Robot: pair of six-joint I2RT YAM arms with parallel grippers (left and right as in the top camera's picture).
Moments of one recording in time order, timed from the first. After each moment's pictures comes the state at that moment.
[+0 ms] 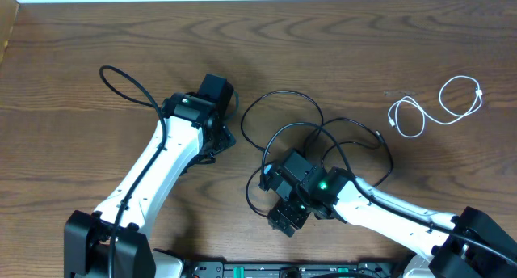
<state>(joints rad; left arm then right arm) -0.34 1.55 1.17 -1.18 -0.21 -0.92 0.91 1.54 0.78 -0.50 -0.29 0.02</state>
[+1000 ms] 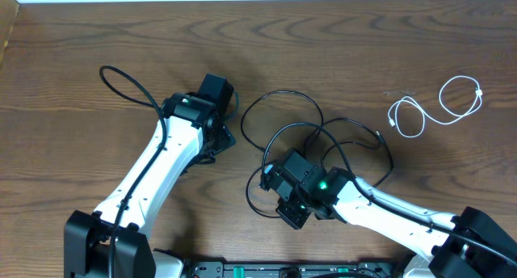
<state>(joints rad) -0.34 1.55 1.17 -1.18 -0.21 -0.92 0.91 1.54 0.78 -0.50 -0.29 0.03</state>
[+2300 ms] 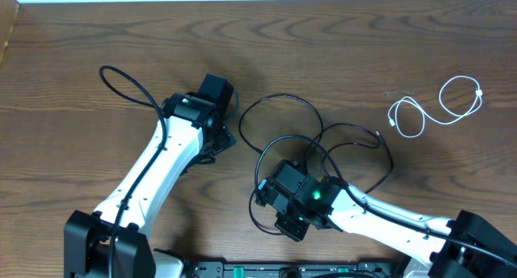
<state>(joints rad) -0.34 1.55 1.17 -1.18 -0.21 -0.92 0.99 1.54 0.78 -0.56 -0.29 -0.02</state>
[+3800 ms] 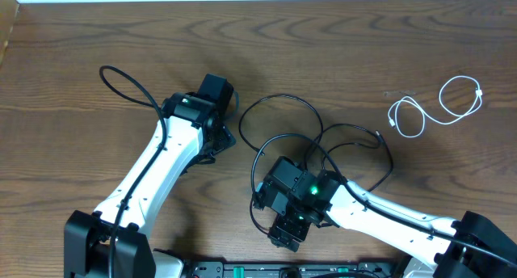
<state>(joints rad) -0.34 1.55 1.17 -1.18 -0.21 -0.92 0.98 1.54 0.86 -0.70 -0.34 -0.10</state>
